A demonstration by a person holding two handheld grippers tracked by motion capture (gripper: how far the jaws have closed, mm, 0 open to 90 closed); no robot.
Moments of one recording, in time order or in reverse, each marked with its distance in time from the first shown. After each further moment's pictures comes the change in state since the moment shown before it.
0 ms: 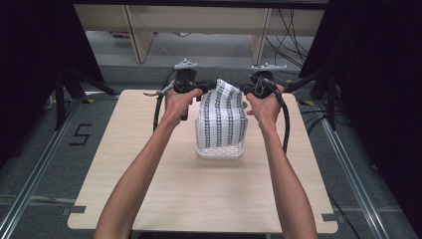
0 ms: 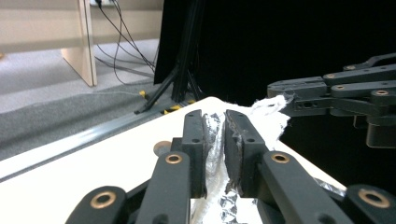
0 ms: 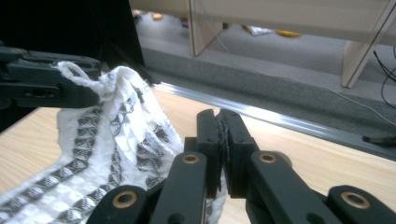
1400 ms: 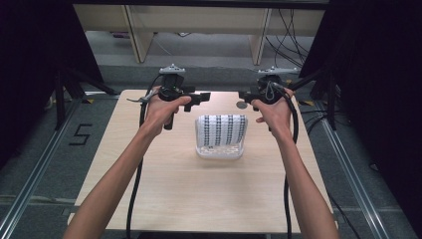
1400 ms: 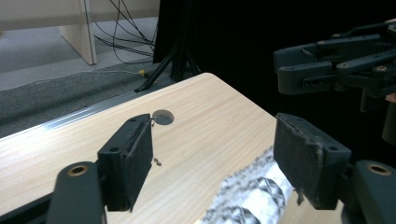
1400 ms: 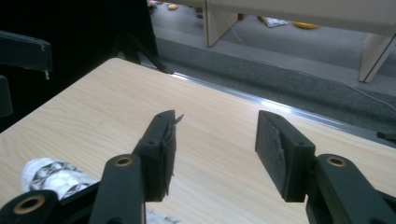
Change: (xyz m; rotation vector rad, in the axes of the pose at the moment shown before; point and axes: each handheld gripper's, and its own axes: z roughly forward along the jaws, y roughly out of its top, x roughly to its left) left arm -0.015 -0.003 -0.056 0.083 -0.001 -0.001; right arm -0.004 -0.006 -0.029 0.030 0.070 -0.030
